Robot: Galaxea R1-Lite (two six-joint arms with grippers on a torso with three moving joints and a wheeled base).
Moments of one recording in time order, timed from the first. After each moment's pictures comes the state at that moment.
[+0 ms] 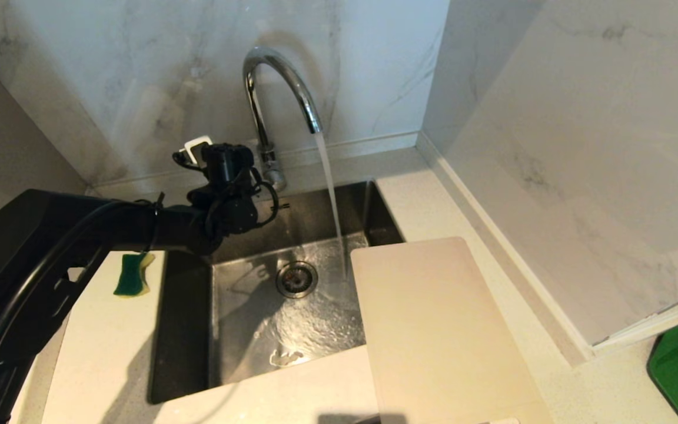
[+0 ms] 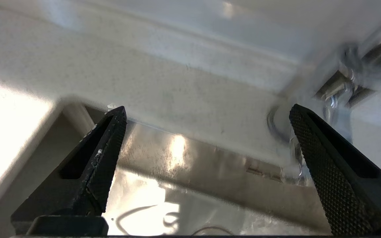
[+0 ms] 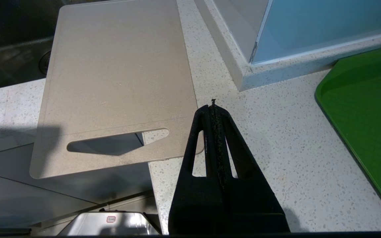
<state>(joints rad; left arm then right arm) -0.44 2.35 -1.88 -0.46 0.86 -0.38 0.00 0.00 0.00 0.00 0.00 0.02</state>
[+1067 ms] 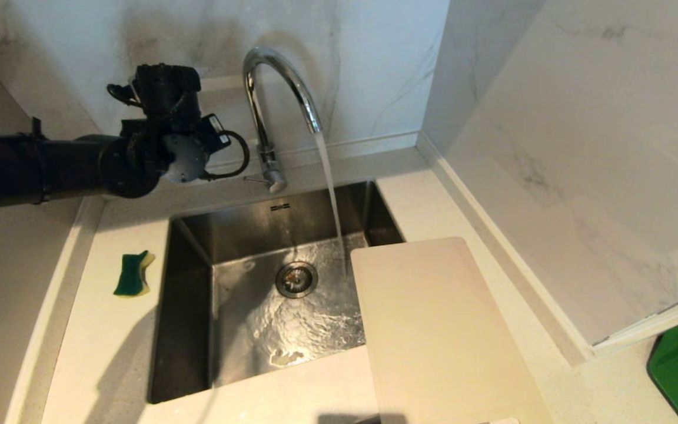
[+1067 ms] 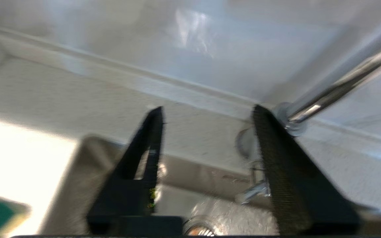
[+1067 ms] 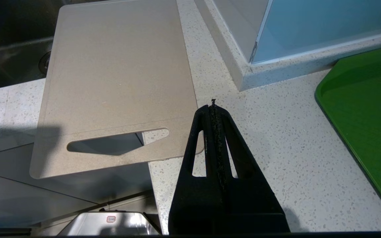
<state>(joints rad) -0.40 2.11 -1.93 -0.13 0.72 -0.43 0.00 0.00 0.00 0.00 0.00 0.02</state>
